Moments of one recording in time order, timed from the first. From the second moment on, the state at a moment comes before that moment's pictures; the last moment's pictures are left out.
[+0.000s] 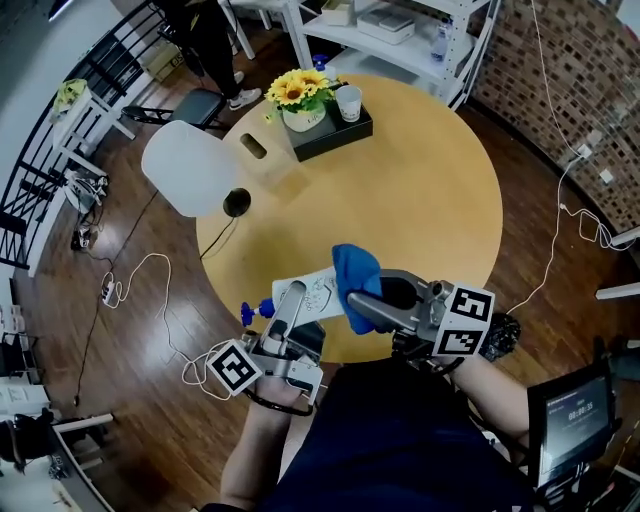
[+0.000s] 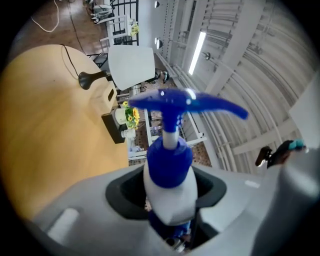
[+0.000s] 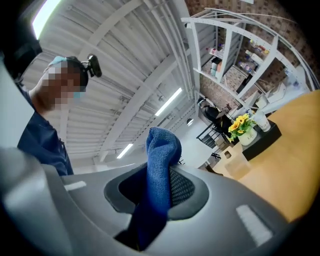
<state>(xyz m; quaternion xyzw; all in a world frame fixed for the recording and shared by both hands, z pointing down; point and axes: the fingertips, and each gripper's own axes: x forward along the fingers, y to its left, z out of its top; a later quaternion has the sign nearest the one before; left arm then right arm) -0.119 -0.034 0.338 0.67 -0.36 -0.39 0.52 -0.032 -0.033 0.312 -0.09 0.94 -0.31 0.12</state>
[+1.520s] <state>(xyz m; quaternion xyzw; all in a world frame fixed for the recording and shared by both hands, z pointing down) -0.116 -0.065 0.596 0.71 -0.62 0.20 0.26 0.072 -0.099 0.669 -0.37 0.77 -0.32 -0.41</state>
